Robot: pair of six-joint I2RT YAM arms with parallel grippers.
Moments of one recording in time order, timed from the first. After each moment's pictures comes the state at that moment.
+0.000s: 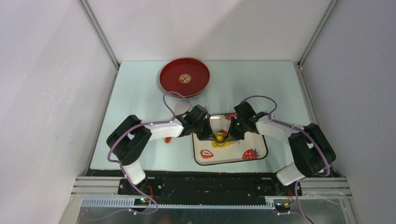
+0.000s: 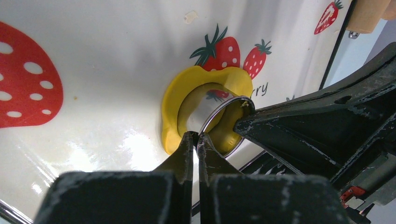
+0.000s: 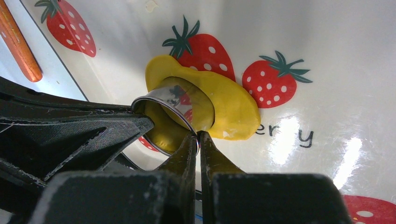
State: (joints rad) left arm -0.81 1.74 0.92 -0.11 0.23 -1.01; right arm 0.55 1.53 0.80 -0.38 -0.30 0.78
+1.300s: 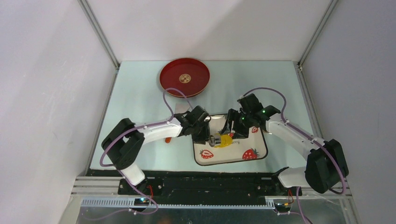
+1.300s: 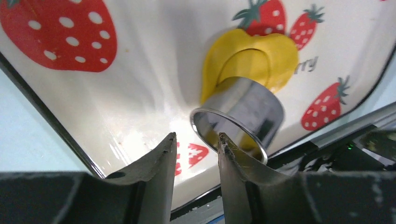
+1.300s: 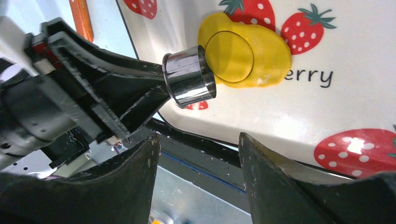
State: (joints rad) left arm -0.84 1.67 0.97 -0.38 0.13 -0.89; right arm 0.54 1.34 0.95 -0.65 -0.35 0.75
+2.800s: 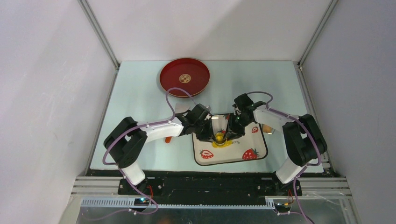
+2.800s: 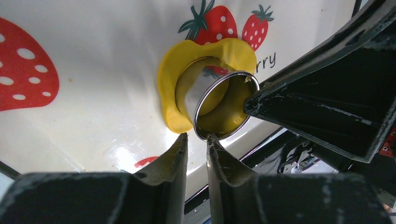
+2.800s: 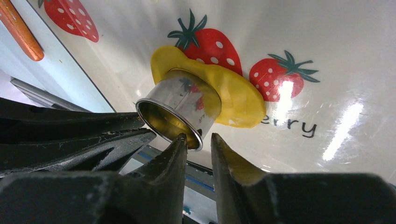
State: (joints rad) left arm -0.83 1.69 0.98 -0.26 0.23 -0.85; right arm 0.47 1.64 0.99 -0.61 -0.44 0.67
